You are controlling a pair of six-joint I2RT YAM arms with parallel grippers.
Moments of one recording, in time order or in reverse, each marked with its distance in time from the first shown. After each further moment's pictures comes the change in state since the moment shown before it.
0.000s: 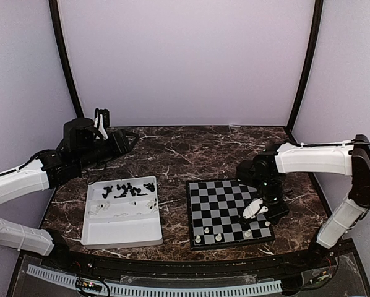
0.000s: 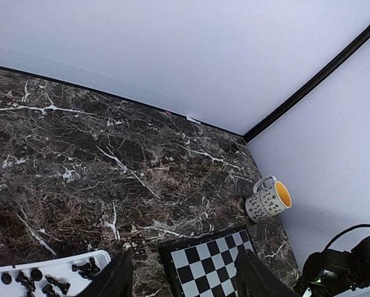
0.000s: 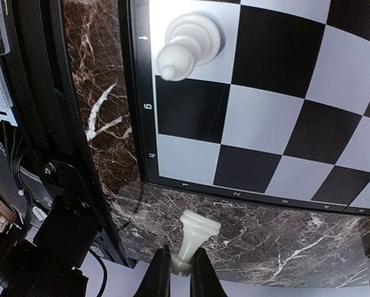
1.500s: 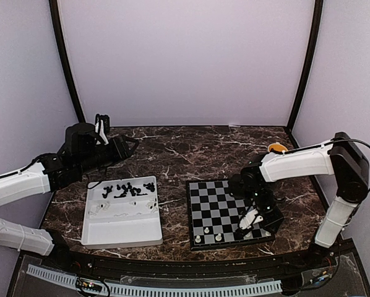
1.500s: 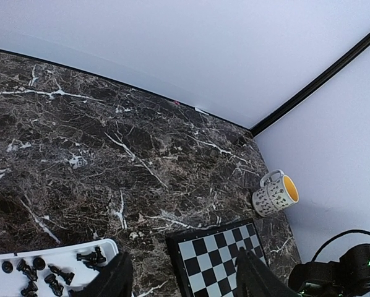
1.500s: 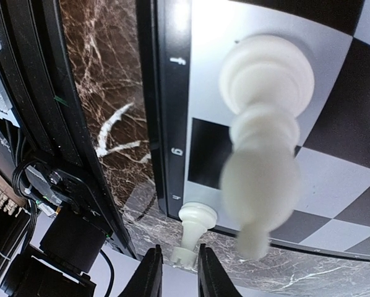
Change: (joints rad) left arm 0.000 -0.006 -0.045 0.000 -0.002 -0.025; right arm 0.068 0.137 -0.024 0.011 -0.005 0.032
